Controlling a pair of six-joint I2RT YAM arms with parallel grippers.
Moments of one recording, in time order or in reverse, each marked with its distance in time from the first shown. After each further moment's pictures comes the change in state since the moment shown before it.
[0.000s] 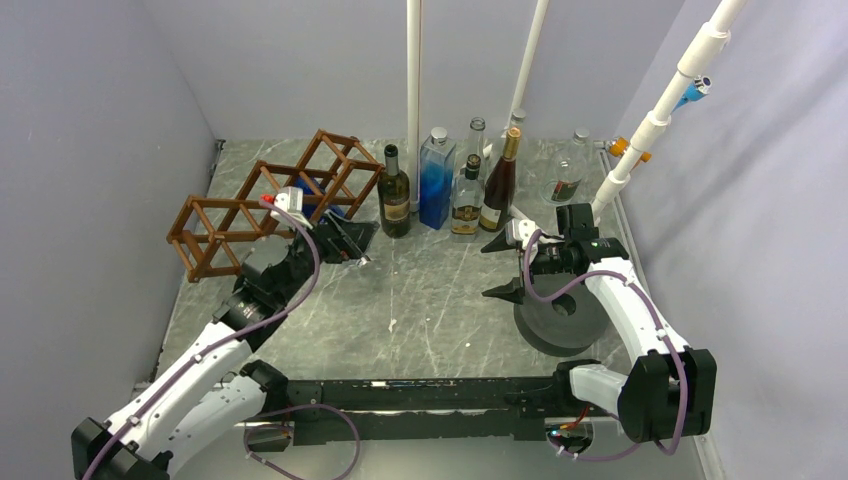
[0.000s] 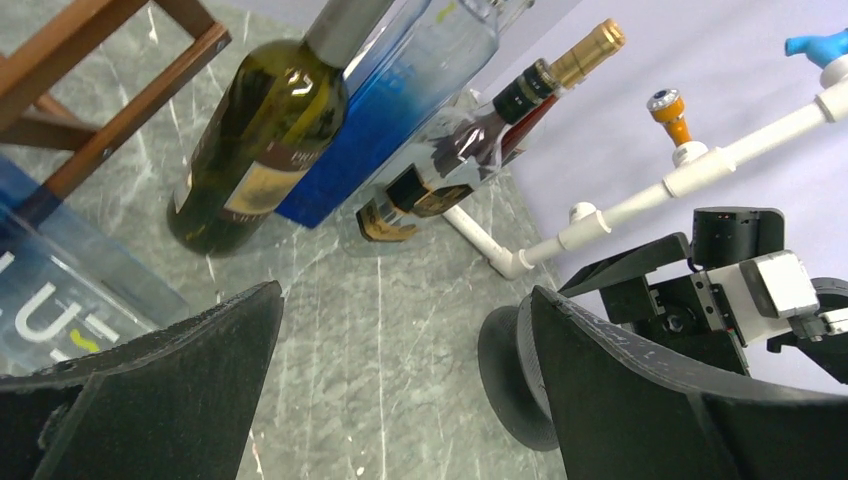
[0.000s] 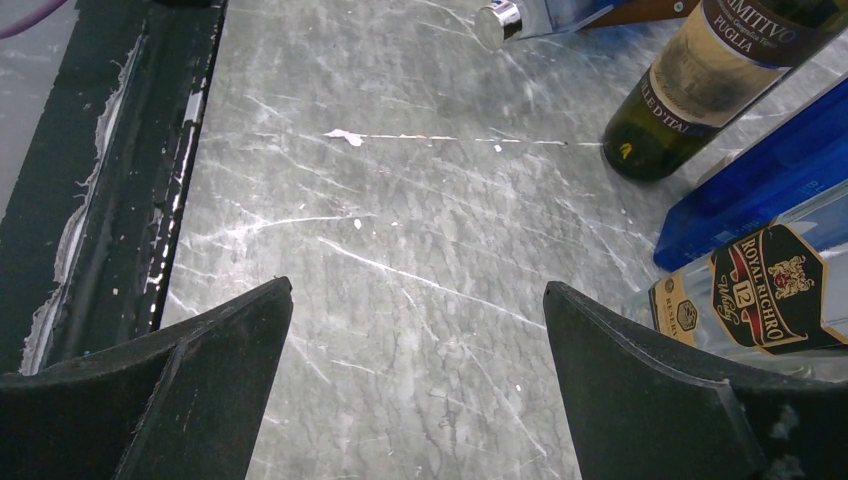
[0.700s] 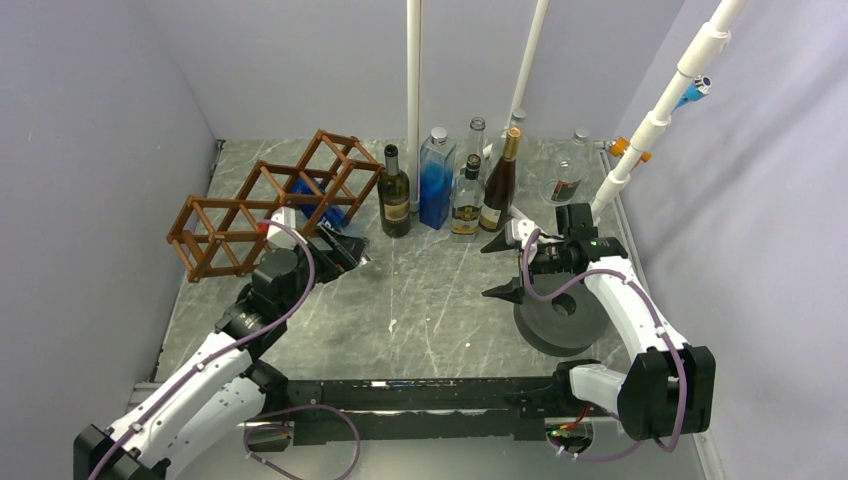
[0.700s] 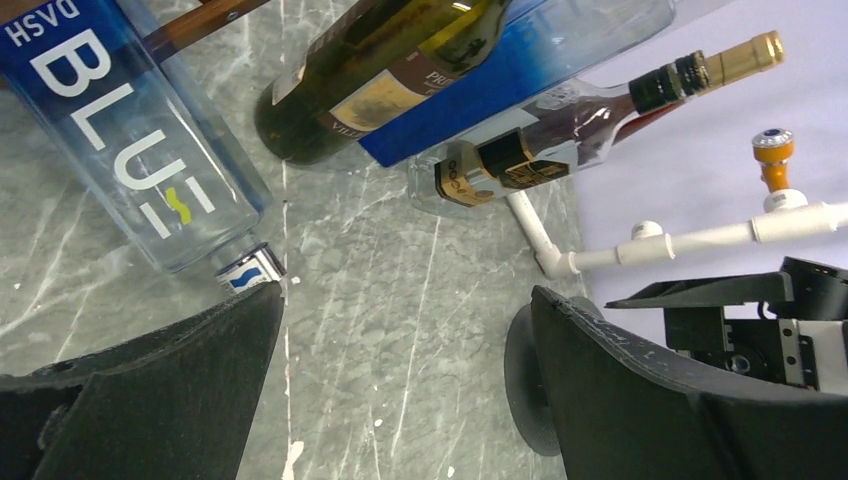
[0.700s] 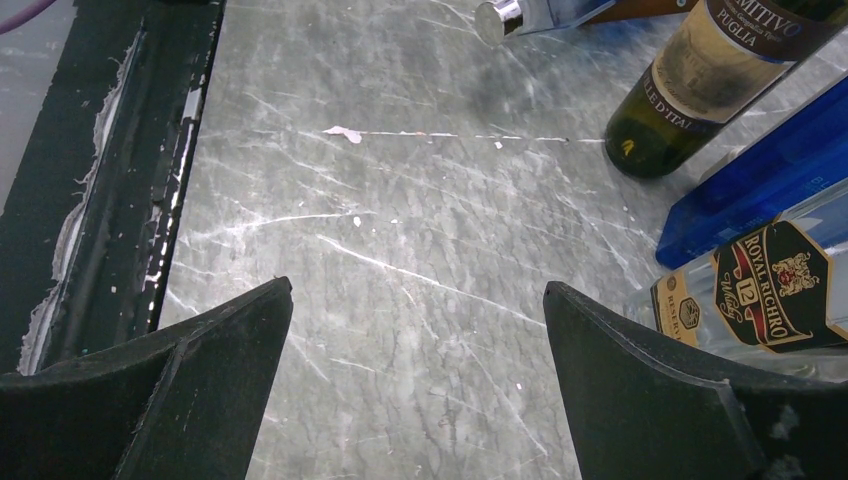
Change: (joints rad) left arm 0.000 -0.070 -0.122 -0.134 -0.122 -0.194; right arm 0.000 0.011 0.000 0.000 0.003 -0.006
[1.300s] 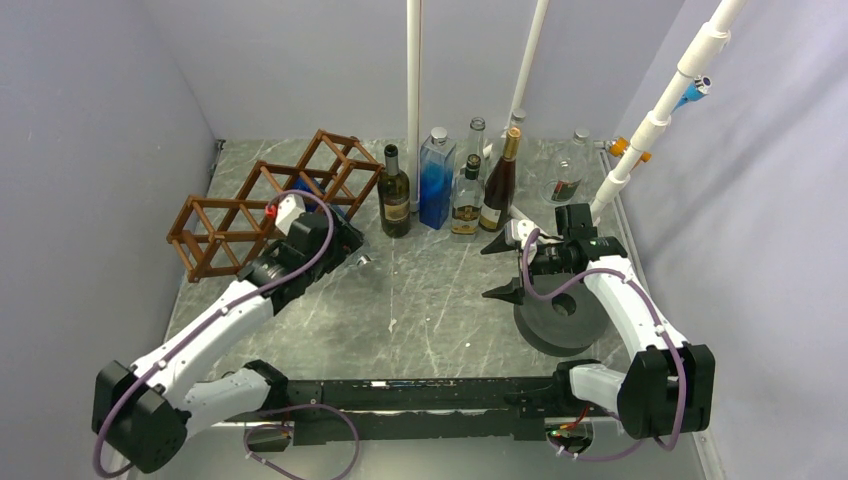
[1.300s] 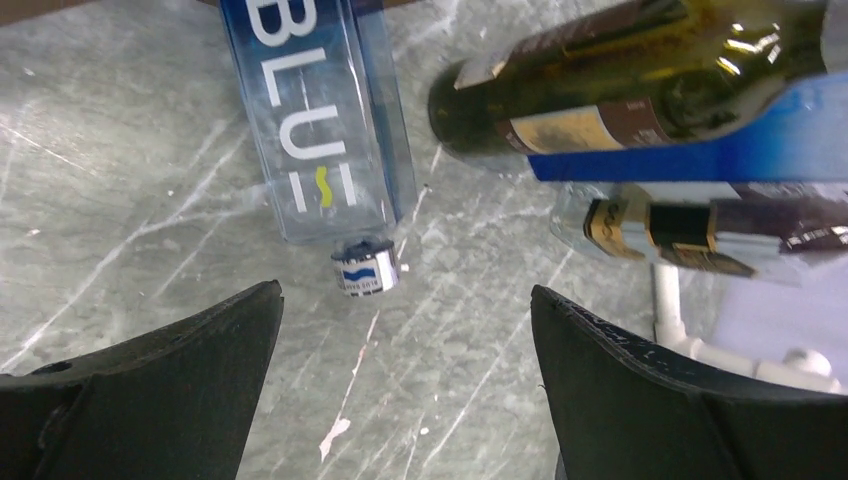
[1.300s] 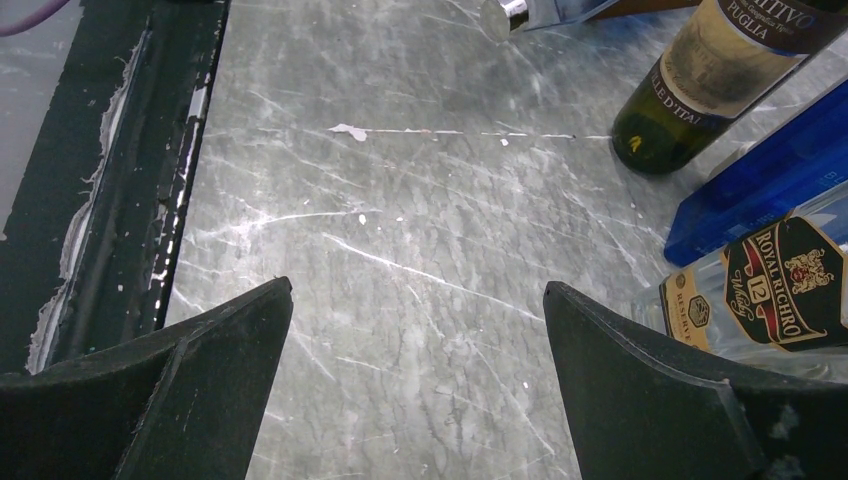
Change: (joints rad) left arm 0.000 0.319 0.273 -0.393 -0.180 -0.185; right arm 0.000 0.006 0.000 -0.015 0.000 -0.008
